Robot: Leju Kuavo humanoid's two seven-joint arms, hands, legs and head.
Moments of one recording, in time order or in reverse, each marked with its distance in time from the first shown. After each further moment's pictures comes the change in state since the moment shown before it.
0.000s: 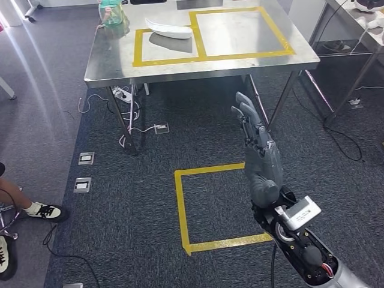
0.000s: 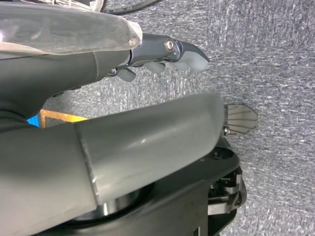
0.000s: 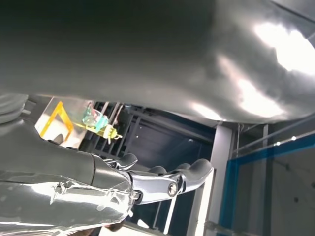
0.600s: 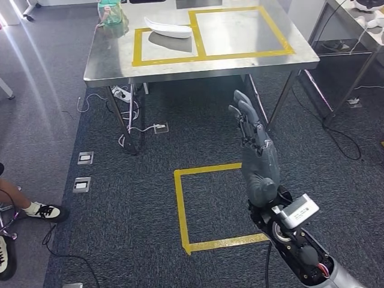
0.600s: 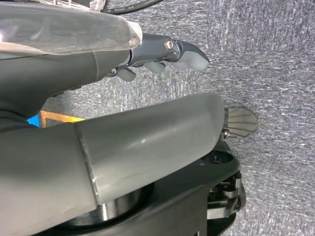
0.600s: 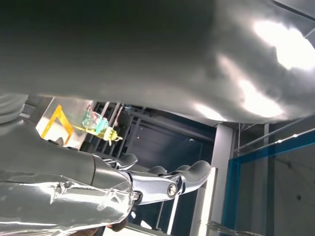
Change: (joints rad) left arm 0.000 0.000 0.000 0.000 0.000 0.004 0.000; right arm 0.000 0.000 0.000 0.000 0.001 -0.002 0.008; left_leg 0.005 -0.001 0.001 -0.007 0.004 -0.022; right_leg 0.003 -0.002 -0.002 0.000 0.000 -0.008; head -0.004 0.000
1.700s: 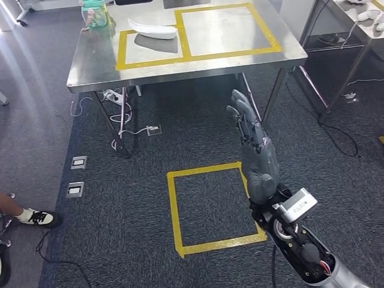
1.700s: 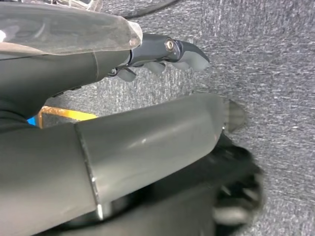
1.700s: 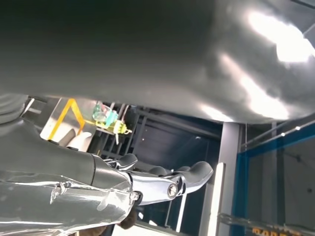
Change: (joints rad) left arm -0.009 0.000 0.000 0.000 -0.002 0.001 0.001; right arm 0.008 0.000 -0.016 -0.002 -0.015 0.029 0.019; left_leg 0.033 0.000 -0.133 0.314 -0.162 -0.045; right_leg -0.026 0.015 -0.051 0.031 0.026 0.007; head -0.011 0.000
